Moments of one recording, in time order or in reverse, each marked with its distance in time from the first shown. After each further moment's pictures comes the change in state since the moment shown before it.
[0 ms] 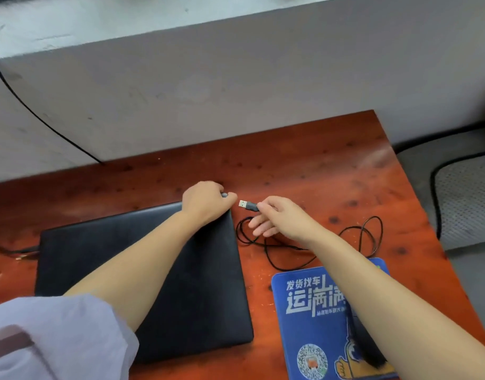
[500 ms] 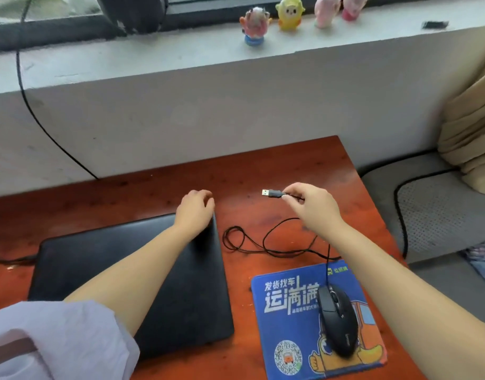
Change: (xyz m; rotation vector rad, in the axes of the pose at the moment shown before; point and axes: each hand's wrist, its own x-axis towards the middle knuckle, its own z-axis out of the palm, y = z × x) left_hand -0.021 0.011 -0.005 -0.329 0.069 -0.060; right_hand -0.046 -0.002 -0.079 -0.667 0.616 -0.319
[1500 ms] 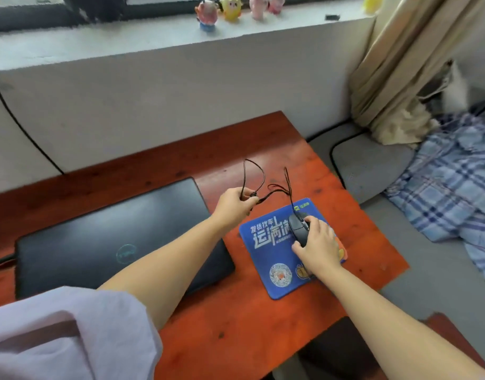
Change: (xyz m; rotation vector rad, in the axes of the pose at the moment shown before) left_hand -0.122 0.057 0.026 -0.489 -0.365 0.285; right_hand -0.217 0.004 0.039 -0.281 0.056 0.552
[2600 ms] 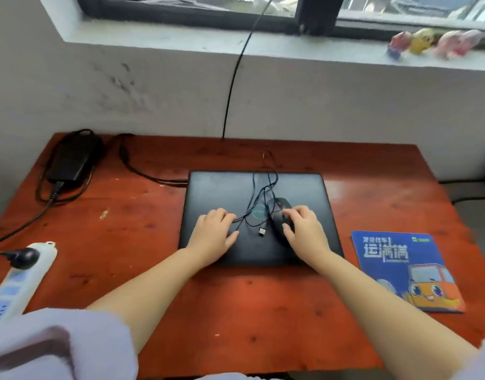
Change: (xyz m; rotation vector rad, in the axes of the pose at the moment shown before) left_hand -0.209 -0.177 -0.187 0.862 0.308 0.002; right_hand -0.087 -0.234 0.062 0.034 -0.133 -0.704
